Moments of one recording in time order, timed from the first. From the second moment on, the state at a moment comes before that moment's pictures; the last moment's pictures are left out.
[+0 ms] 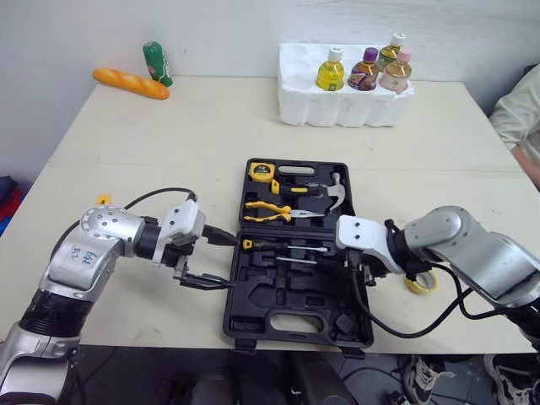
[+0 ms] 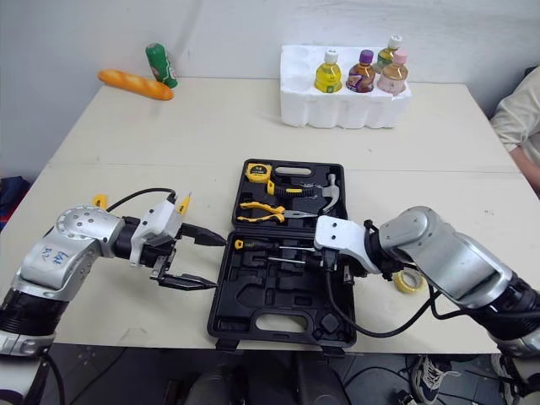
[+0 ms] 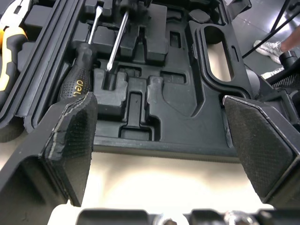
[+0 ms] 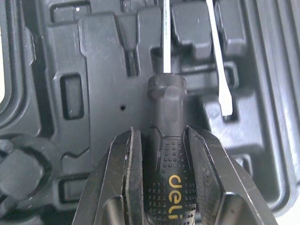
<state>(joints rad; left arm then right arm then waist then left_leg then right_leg) -0.47 0.83 -0.12 -0.11 -0.44 0.43 -1.33 -0.68 -1.00 0.50 -0.44 0.31 0.89 1.05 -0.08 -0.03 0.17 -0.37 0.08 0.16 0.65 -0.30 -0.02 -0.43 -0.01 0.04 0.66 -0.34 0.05</state>
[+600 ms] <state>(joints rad) -0.50 0.79 -0.13 -0.11 -0.43 0.43 -1.32 -0.74 -0.91 0.52 -0.35 0.21 0.85 1.14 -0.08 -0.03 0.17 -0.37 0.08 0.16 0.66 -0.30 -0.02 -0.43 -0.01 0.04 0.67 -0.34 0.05</state>
